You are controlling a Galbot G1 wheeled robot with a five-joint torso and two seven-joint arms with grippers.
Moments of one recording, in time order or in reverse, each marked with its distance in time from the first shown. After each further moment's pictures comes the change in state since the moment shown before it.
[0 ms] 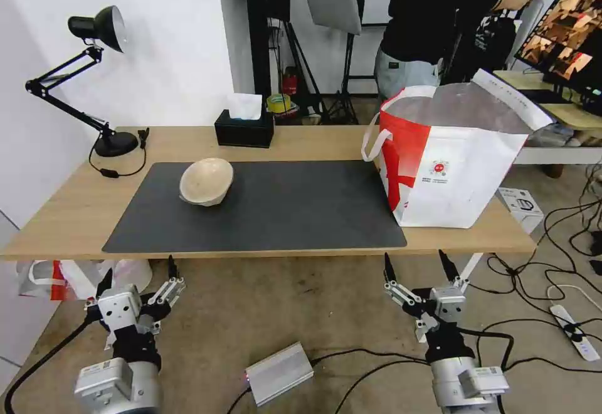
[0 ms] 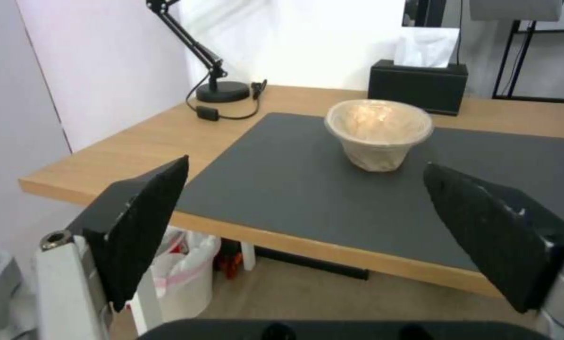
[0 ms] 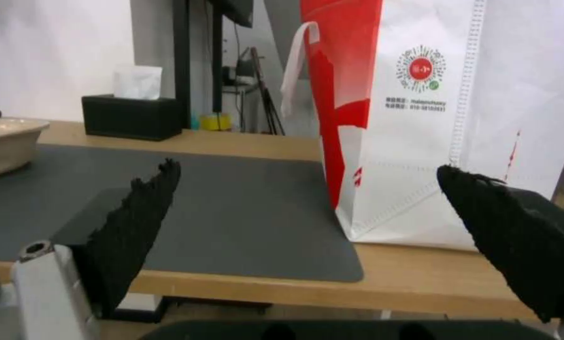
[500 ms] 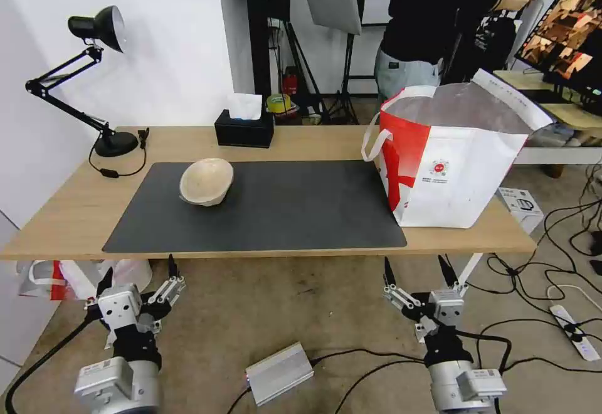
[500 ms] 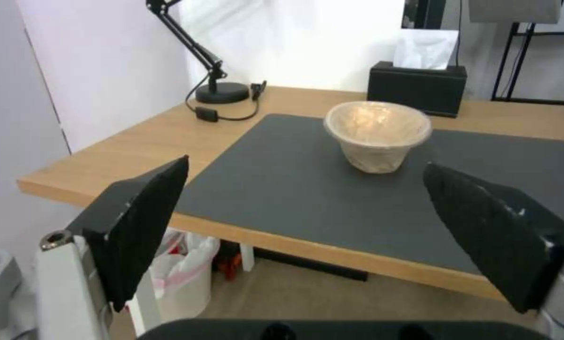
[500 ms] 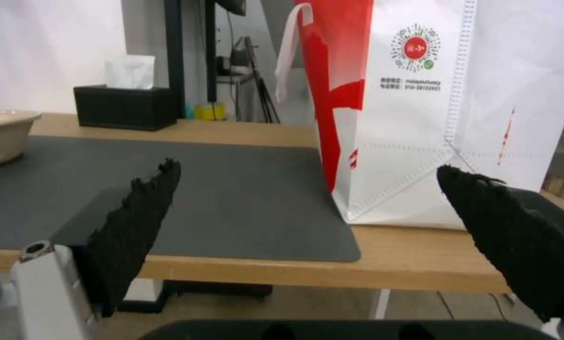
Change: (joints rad) left arm -0.003 -0.001 0.002 0.000 -0.001 -0.001 -0.001; right arm -0.012 0.008 -0.005 -0.004 0.010 -0.005 0.012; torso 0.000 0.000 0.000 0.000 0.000
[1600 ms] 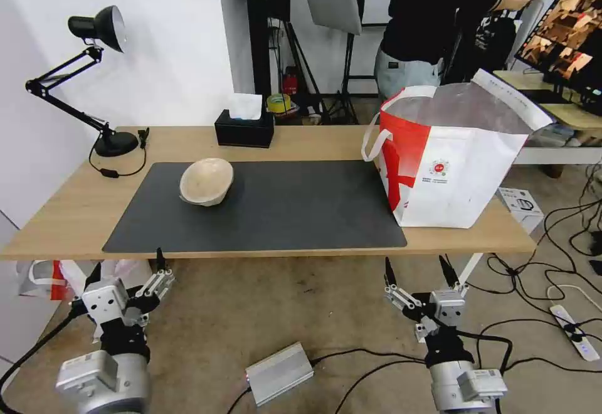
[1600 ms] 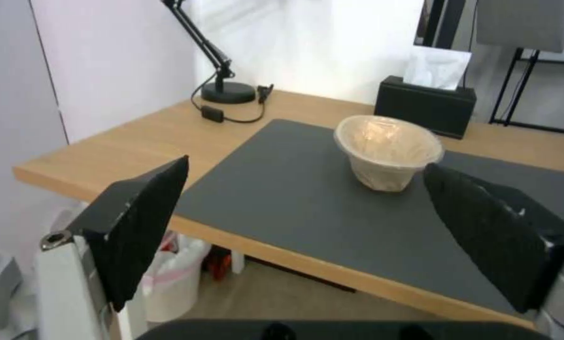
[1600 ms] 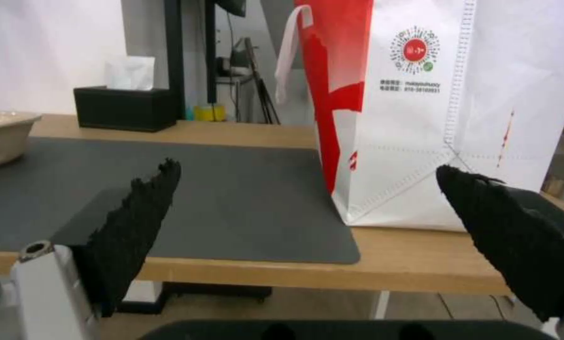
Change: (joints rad) left arm -0.044 0.071 -0.050 0.000 -0.168 0.008 -0.060; right arm 0.000 -0.001 0.001 0.002 0.000 0.000 0.000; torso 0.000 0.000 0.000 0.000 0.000
